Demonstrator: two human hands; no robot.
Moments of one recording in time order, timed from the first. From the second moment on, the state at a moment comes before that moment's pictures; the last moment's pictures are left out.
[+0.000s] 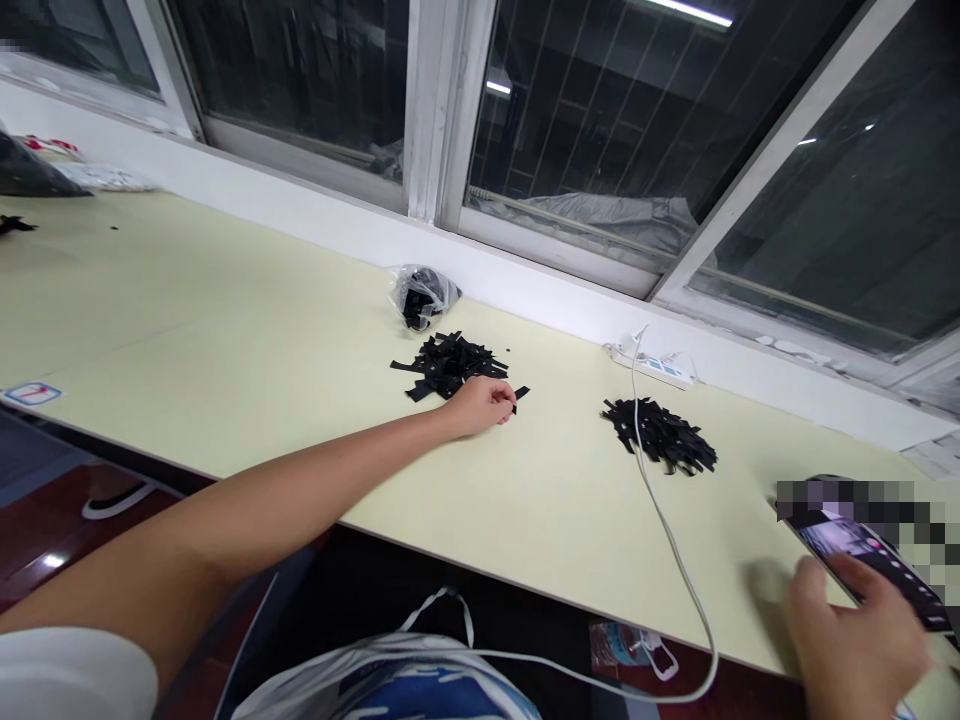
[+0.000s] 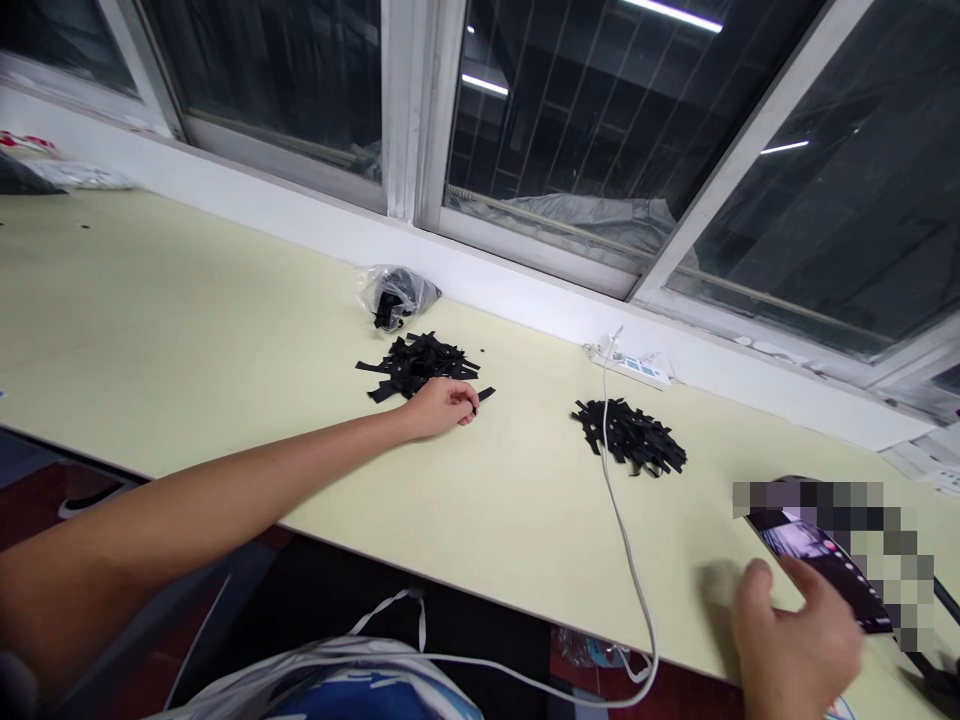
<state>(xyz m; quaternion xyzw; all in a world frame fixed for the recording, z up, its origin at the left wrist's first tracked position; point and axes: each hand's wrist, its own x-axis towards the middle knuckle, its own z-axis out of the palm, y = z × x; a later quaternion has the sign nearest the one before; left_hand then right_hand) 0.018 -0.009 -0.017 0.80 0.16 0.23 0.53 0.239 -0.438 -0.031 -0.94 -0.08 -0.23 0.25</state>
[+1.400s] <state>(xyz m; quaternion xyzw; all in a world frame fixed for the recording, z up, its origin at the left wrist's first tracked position) 0.022 -0.005 -0.007 0.72 0.20 0.21 0.62 0.127 -0.126 -0.009 -0.71 -0.59 -0.01 0.39</state>
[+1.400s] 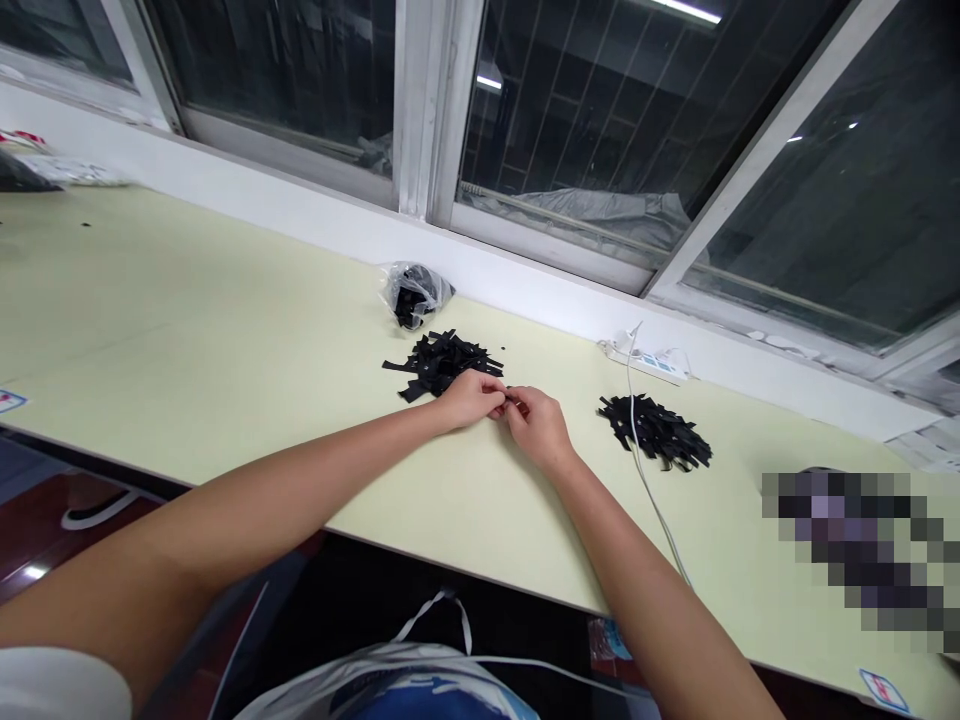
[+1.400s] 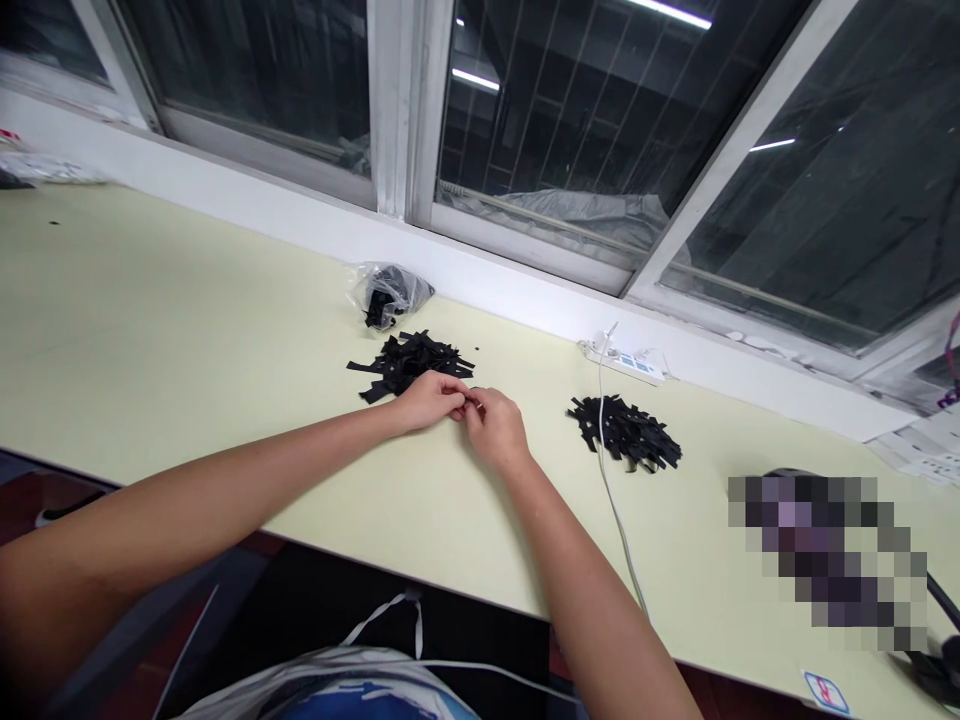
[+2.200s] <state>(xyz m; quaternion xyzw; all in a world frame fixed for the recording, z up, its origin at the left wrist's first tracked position) 0.020 -0.006 -0.003 0.74 0.19 0.18 0.62 0.126 -0.123 -0.010 -0.74 -0.52 0.02 0.43</state>
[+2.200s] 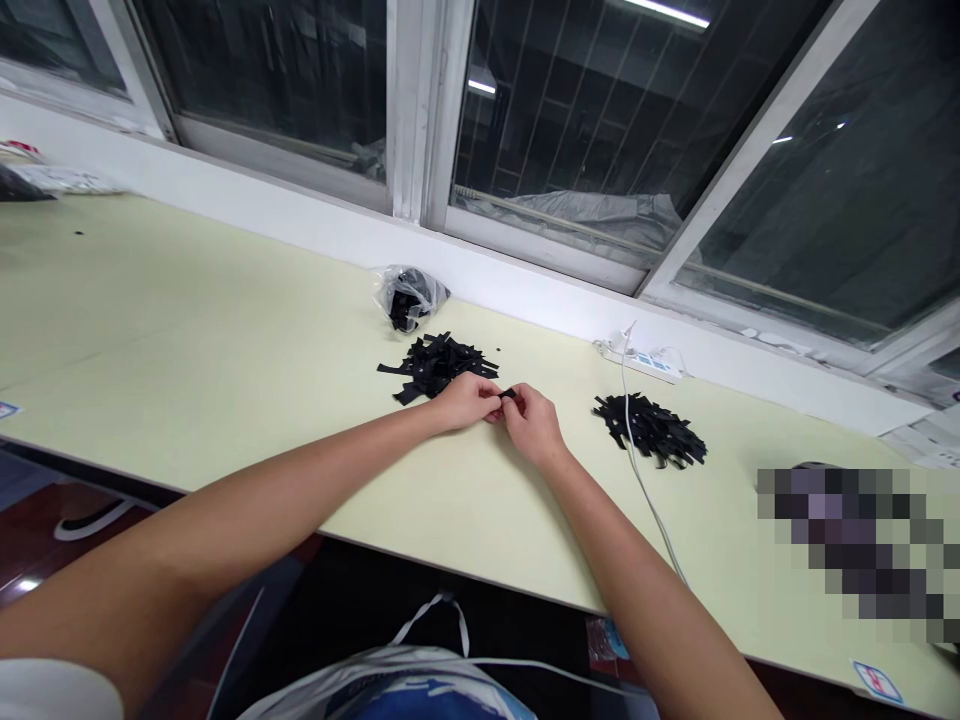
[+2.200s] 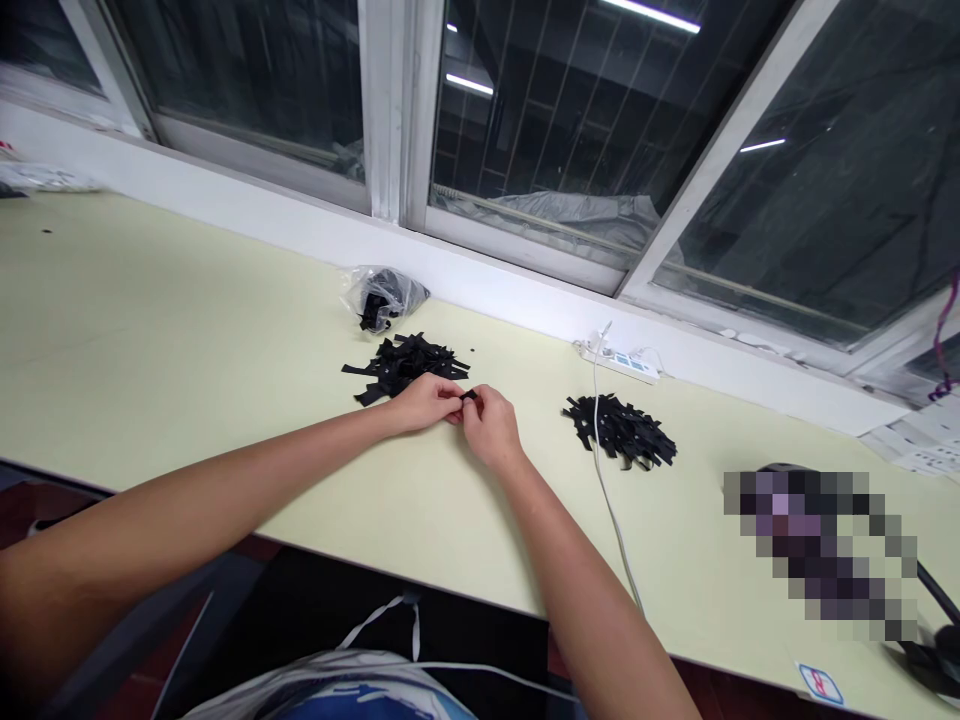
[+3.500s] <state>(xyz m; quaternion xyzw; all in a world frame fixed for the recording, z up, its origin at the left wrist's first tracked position) 0.009 -0.007 -0.009 0.86 0.07 0.19 0.47 0.150 -0.122 -0.001 -0.62 -0.19 0.20 0.73</state>
